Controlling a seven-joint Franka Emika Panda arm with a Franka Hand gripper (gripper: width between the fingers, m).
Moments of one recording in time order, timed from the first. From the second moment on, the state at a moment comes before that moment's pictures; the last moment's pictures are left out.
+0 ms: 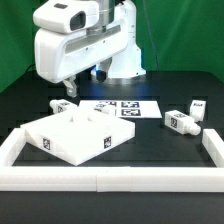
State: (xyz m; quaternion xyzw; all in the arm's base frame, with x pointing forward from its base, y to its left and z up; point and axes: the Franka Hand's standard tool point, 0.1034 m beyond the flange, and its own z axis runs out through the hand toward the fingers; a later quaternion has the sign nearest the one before) arm 0.526 -0.104 0.092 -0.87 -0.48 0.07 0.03
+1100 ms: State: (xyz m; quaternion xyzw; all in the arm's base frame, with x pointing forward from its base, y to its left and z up) arm 0.542 -0.150 0.035 -0.88 -0.47 0.02 0.03
